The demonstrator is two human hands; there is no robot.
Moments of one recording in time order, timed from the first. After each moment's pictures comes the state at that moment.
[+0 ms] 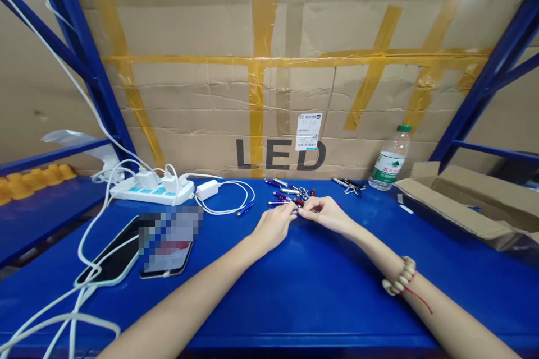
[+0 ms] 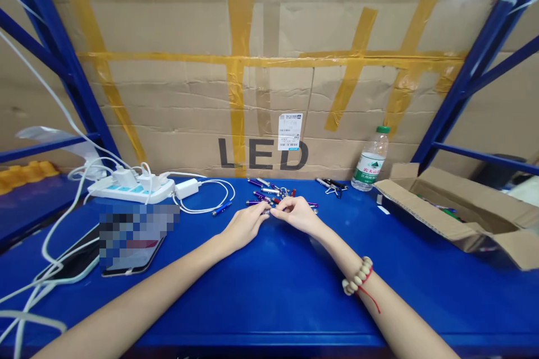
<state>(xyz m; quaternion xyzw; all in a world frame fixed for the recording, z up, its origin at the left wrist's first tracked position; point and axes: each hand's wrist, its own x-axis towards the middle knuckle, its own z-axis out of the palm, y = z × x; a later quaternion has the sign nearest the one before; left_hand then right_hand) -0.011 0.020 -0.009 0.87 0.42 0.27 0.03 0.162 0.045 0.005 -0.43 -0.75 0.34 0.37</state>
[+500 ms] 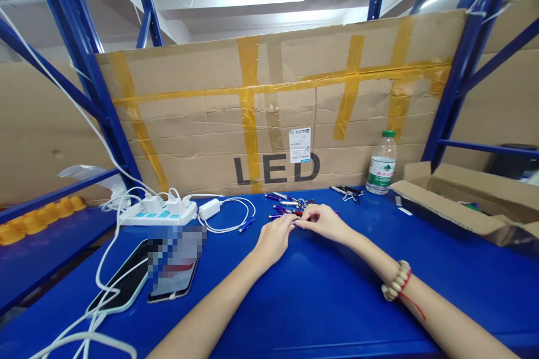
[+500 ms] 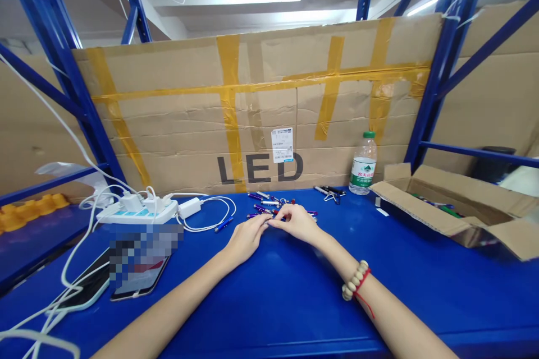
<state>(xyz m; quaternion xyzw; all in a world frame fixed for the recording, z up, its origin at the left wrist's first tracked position) -0.009 0.016 -0.004 0.85 0.44 0.28 0.03 0.166 0.044 0.009 -0.41 -0.81 0.21 0.36</state>
